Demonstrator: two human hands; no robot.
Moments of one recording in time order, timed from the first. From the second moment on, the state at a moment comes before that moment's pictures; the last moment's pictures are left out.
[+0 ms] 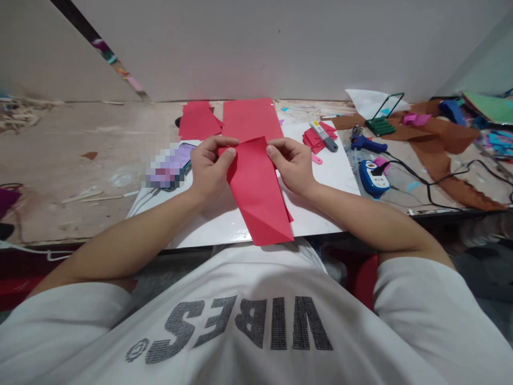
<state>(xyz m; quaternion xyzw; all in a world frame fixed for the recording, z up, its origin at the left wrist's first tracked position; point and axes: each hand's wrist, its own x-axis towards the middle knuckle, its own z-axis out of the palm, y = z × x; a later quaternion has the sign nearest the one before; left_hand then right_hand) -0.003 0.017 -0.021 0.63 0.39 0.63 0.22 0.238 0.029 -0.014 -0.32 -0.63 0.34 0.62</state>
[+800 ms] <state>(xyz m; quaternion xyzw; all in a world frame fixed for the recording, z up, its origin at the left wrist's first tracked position) 0.001 0.009 -0.014 0.61 0.43 0.63 0.21 0.230 0.014 0.002 -0.35 -0.57 0.48 0.57</state>
